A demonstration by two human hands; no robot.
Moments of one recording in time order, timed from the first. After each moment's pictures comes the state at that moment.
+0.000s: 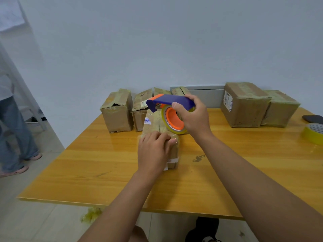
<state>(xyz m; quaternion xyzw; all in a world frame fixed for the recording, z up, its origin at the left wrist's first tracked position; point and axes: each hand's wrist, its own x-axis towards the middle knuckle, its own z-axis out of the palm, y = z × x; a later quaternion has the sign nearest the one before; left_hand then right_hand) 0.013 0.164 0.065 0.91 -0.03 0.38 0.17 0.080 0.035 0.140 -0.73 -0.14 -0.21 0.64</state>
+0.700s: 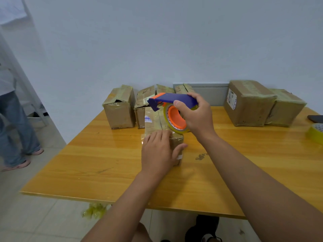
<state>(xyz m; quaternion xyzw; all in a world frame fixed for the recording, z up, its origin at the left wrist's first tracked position) 0.005 0.156 0.062 0.92 -0.01 0.37 0.11 0.077 0.040 0.138 -0.73 -0.15 -0.22 0.62</state>
